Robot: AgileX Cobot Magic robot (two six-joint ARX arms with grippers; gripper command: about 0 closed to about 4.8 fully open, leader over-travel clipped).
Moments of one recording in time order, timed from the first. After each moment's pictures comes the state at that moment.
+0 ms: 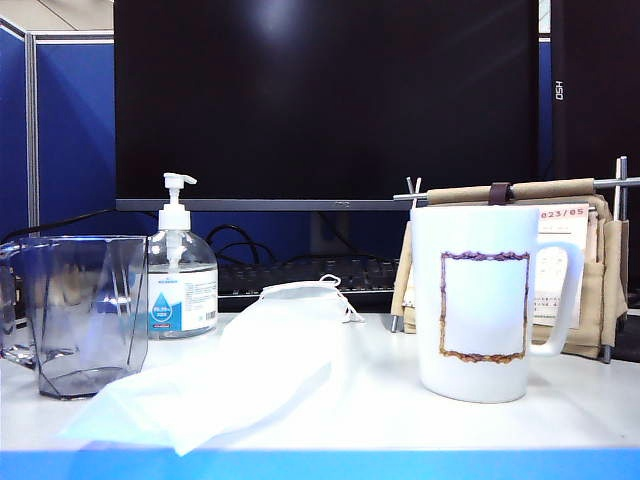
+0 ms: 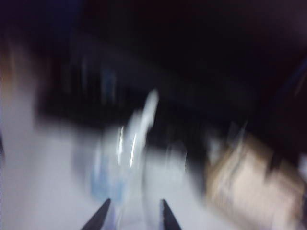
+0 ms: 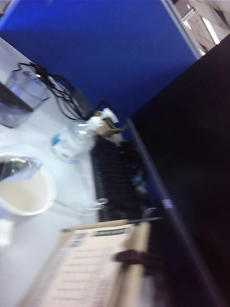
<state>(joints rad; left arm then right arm) -0.03 0.04 0.33 -0.29 0.28 -0.47 -0.03 0.06 0.36 -0.27 -0.61 0.61</state>
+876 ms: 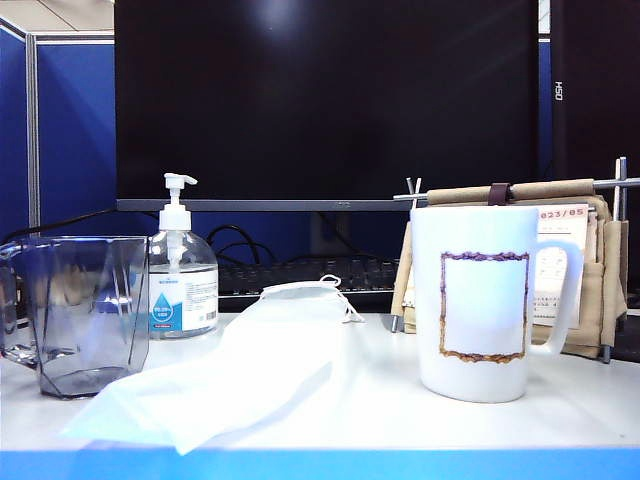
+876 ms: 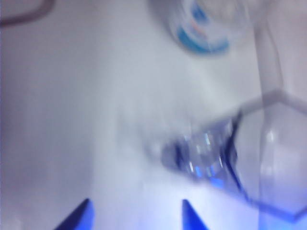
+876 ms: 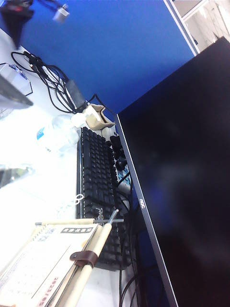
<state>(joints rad) -0.08 0.88 0.67 -0.67 0.18 -0.10 -0.03 0.33 0.59 -0.27 -0.60 0.50</state>
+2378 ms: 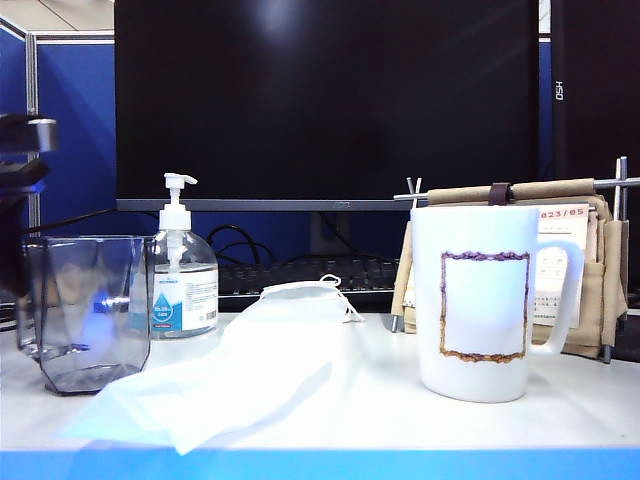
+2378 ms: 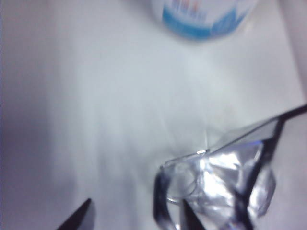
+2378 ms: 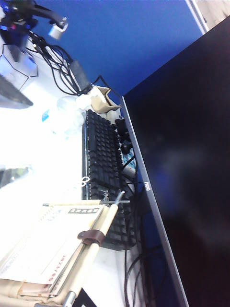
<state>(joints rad) -0.25 1.11 0.58 -0.34 0.02 -0.04 -0.03 0.33 0.59 -0.32 -0.55 0.44</state>
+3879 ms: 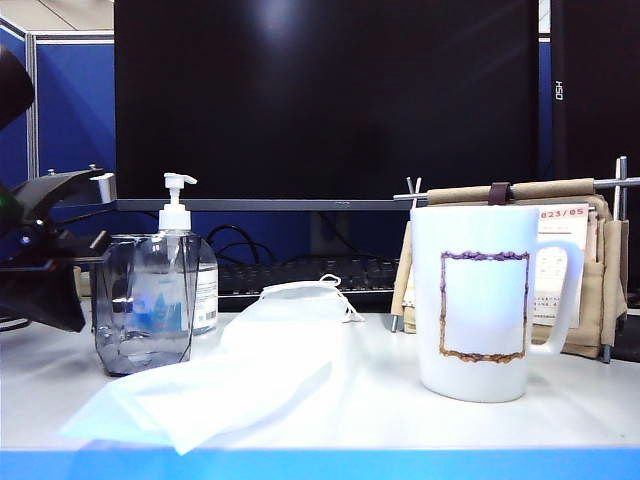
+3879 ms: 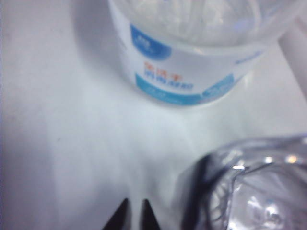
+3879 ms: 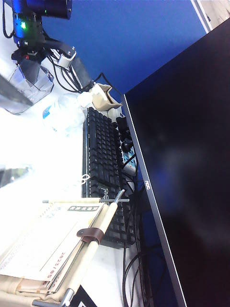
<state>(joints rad) -0.25 1.44 0.58 0.09 0.08 0.05 -0.03 0.33 0.59 -0.32 -0.55 0.42</state>
